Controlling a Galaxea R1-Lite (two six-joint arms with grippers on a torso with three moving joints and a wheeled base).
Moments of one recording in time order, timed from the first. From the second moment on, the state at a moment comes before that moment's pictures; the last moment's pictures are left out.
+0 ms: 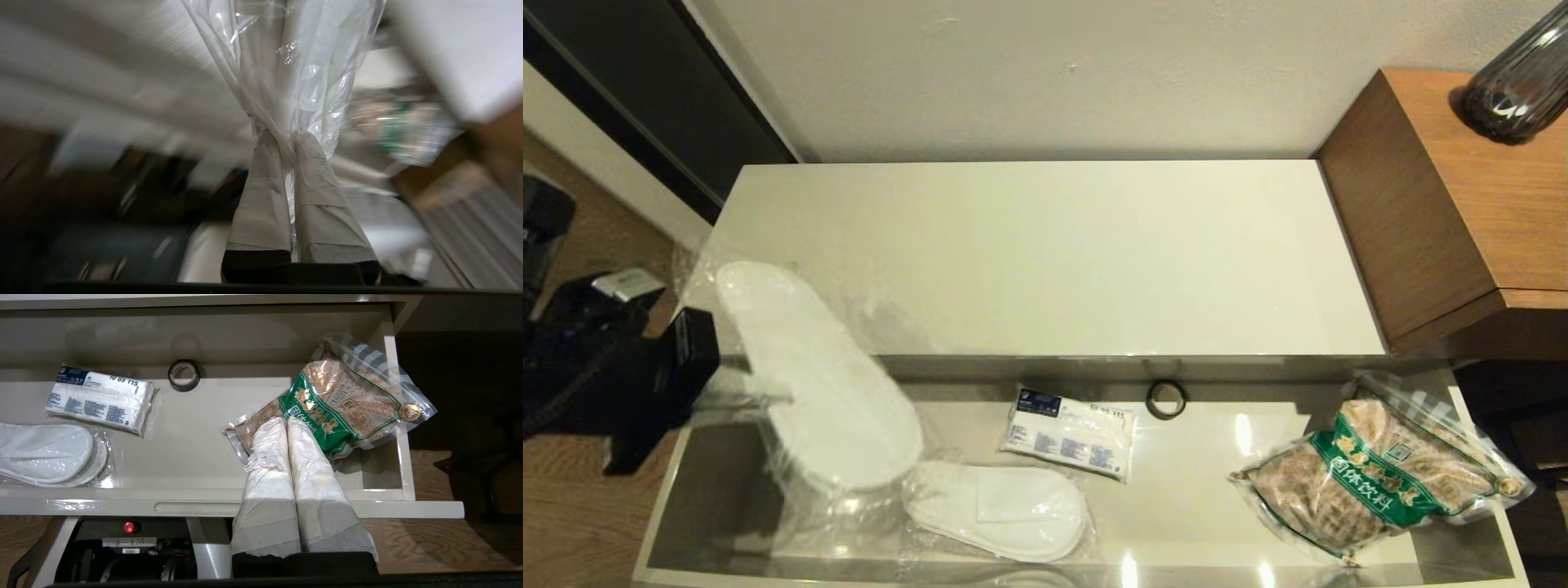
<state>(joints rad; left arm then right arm) -0.04 1.34 -1.13 0.65 -0.40 -0.70 0.00 0.00 0.00 0.02 0.01 -0.03</state>
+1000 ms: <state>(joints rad) -0.09 1.54 -1.08 0.81 -0.30 -0.97 0.00 0.00 0.00 0.02 0.01 -0.03</state>
